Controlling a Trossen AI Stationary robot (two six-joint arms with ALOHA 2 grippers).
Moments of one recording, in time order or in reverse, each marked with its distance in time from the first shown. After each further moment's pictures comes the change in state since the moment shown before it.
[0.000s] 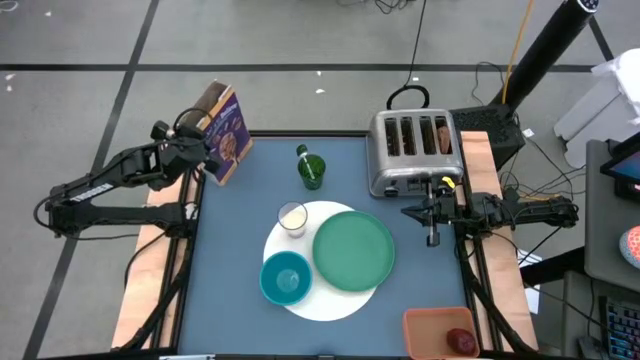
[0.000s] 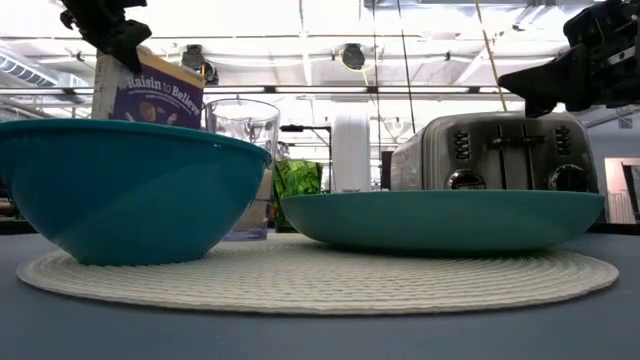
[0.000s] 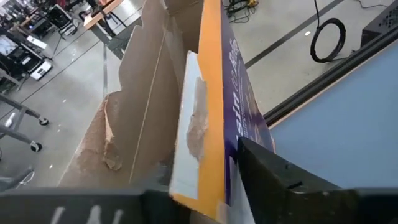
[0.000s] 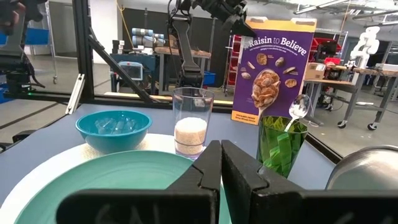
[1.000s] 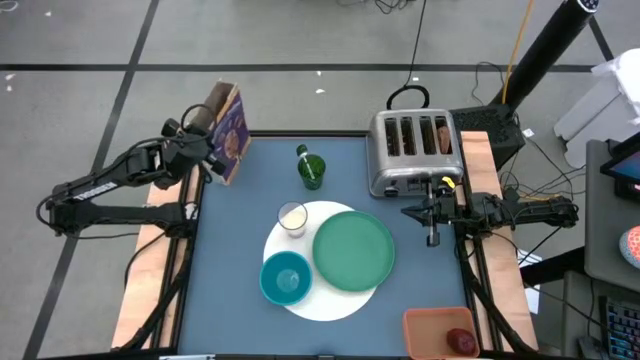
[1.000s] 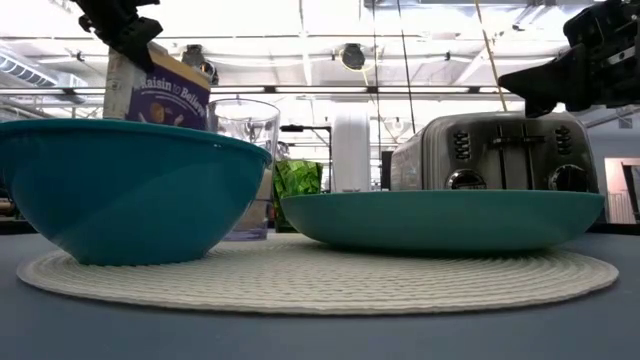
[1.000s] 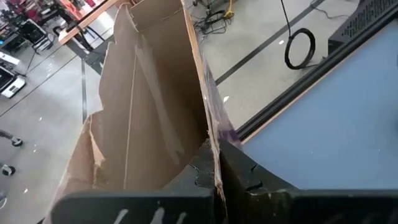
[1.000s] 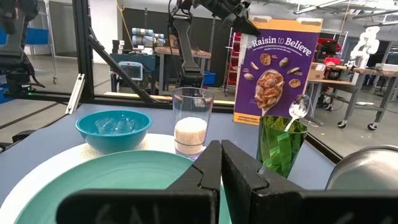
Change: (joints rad) left arm 0.000 0.001 -0.008 0.177 0.042 0.132; right arm 0.000 0.000 0.000 0.000 0.000 0.000
